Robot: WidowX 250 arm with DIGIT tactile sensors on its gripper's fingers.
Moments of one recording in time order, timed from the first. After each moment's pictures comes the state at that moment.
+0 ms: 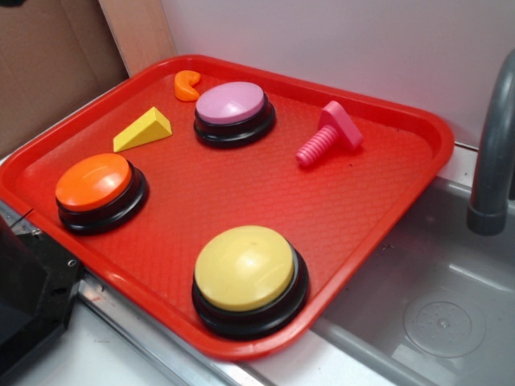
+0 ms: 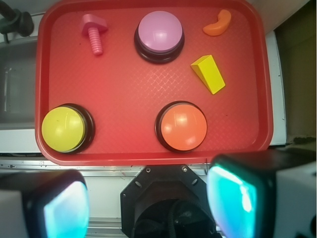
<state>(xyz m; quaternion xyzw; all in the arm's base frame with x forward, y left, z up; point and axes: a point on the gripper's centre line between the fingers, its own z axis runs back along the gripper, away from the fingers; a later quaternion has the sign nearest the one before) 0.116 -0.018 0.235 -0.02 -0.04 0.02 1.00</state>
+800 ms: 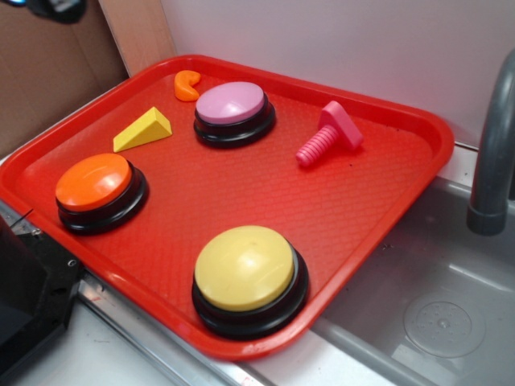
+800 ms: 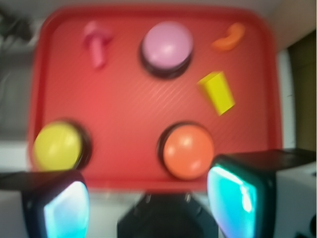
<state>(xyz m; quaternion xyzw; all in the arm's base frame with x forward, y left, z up) 0.161 -0.027 0.209 0.00 -0.09 0.01 1.00</state>
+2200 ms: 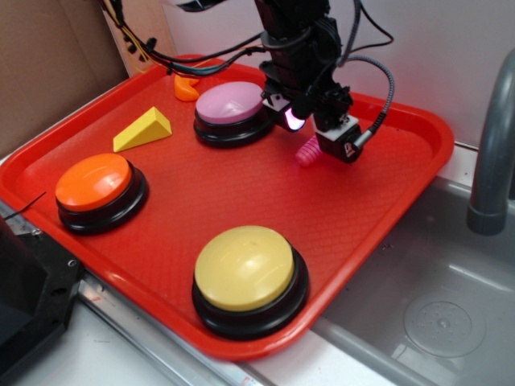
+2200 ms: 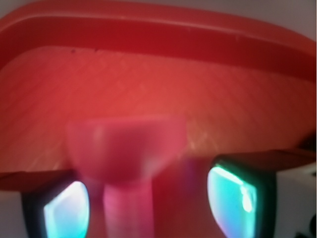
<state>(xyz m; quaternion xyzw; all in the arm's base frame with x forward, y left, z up) 0.318 -0.090 0.032 -0.02 -0.11 -0.05 0.99</state>
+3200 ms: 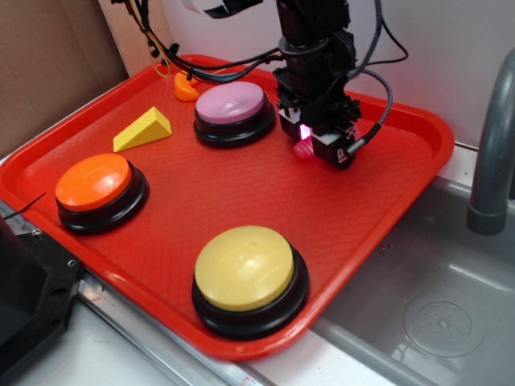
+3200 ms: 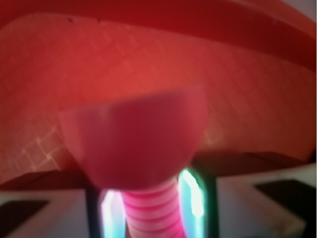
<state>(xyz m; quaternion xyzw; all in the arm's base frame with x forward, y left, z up) 0.310 -0.090 0.031 0.00 -0.04 -0.08 1.00</state>
